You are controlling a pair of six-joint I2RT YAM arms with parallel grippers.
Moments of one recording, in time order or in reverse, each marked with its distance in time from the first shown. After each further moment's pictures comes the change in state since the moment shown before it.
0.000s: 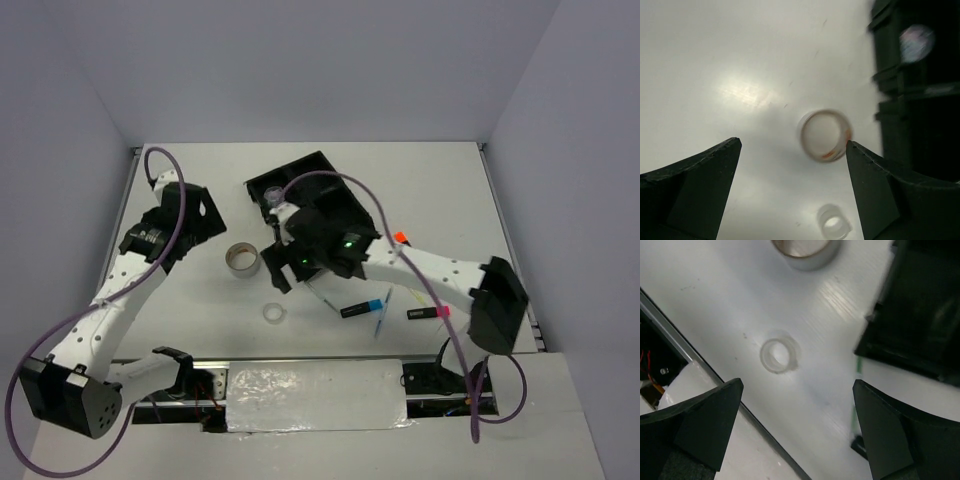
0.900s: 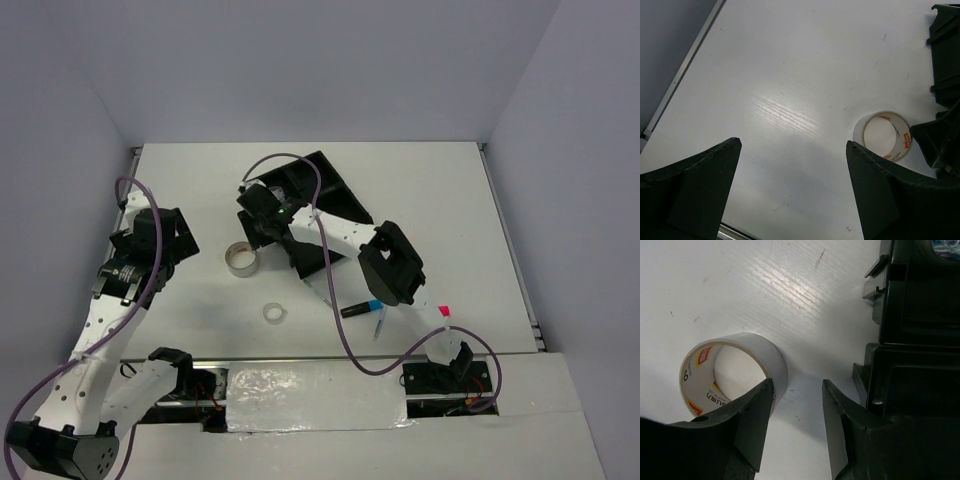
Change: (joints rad) left arm 0.067 -0.271 -0.162 -0.129 -0.146 0.113; right arm -0.039 0.792 0.714 -0.043 0.166 0.089
